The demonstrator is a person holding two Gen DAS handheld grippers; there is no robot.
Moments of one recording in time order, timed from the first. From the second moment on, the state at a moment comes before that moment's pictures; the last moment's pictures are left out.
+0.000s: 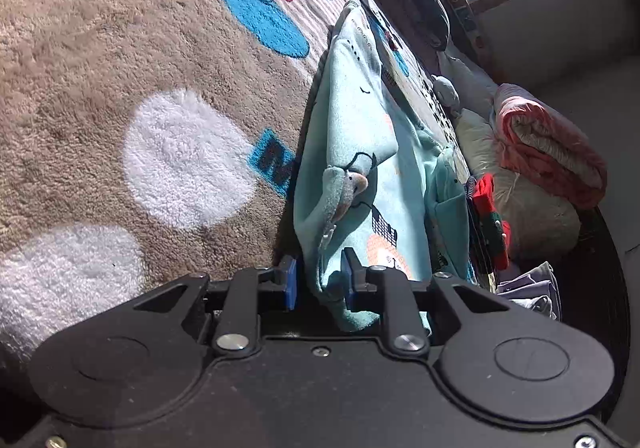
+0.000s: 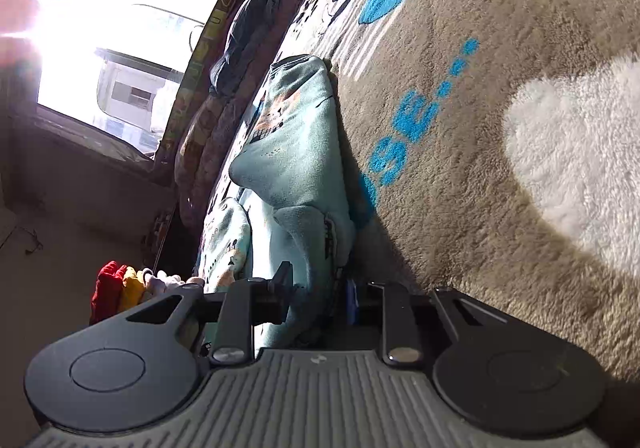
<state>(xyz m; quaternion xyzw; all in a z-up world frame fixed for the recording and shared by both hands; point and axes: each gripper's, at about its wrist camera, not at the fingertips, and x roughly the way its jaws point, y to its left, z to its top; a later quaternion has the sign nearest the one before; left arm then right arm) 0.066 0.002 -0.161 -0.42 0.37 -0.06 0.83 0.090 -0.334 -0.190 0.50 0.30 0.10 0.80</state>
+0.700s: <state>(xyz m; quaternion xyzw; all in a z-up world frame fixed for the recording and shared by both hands) 0.038 0.008 -0.144 -0.35 0.41 -0.03 0.84 0.035 -0.309 -0.133 0.29 0.29 0.16 0.90</state>
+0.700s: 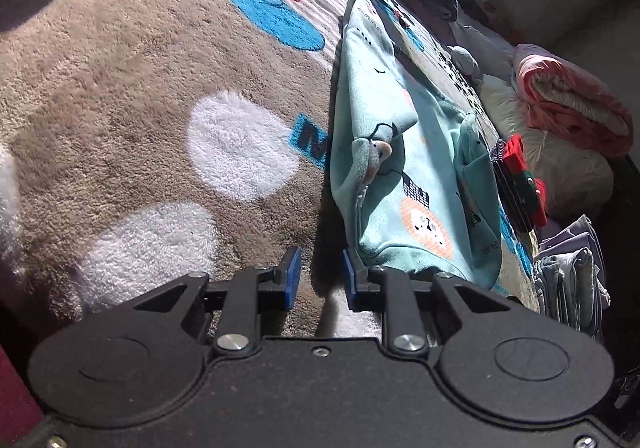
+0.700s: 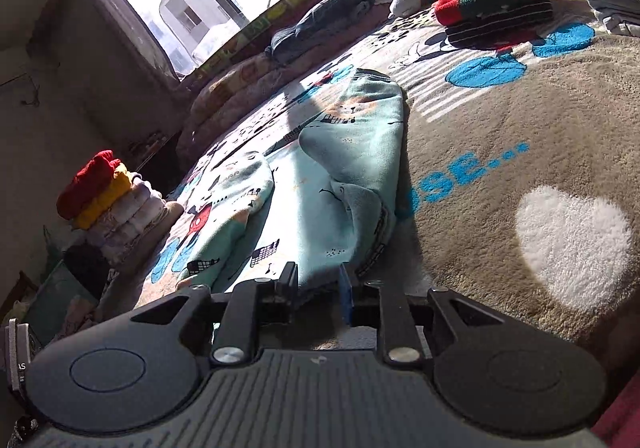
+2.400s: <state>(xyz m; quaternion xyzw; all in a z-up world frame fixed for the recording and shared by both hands) 0.368 0.019 -0.088 -0.16 0.42 -0.02 0.89 0.081 -0.235 -0.164 0.19 0.26 0.27 0.91</state>
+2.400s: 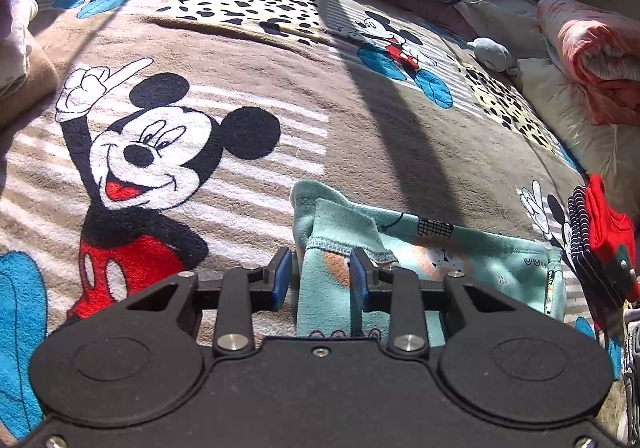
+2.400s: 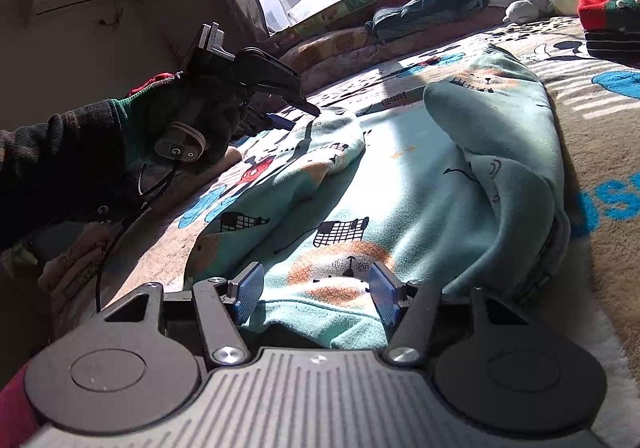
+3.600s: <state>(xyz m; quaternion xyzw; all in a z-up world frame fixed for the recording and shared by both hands) 0.186 0.177 -0.011 -0.17 0.28 0.09 0.94 0.070 -0.227 -0.167 0.15 0.23 0.27 0.92</state>
